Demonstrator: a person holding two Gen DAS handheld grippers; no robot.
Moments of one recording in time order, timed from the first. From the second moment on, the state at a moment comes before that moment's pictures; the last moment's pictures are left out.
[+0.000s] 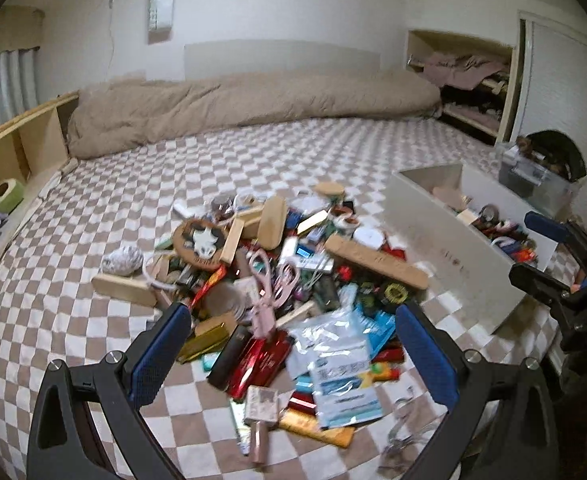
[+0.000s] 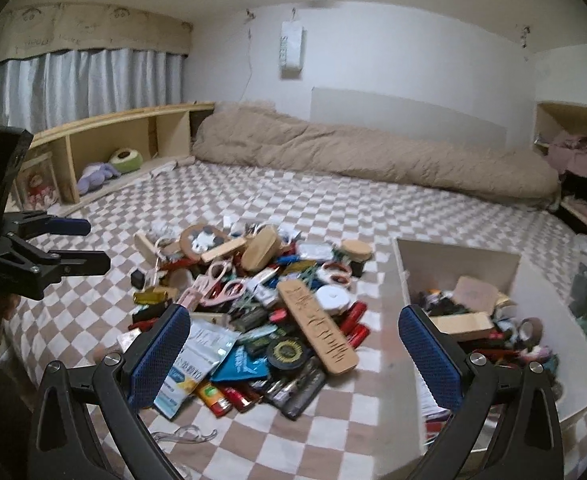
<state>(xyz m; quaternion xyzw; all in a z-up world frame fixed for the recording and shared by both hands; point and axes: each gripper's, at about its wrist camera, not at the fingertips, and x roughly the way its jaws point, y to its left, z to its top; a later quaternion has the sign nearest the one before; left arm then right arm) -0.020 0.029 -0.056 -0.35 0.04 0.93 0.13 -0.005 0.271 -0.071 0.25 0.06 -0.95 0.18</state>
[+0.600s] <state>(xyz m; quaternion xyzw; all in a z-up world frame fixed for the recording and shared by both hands) -0.045 -0.003 -0.132 -0.46 0.05 0.88 0.12 -0.032 0.231 -0.168 0.37 0.11 -0.90 0.22</state>
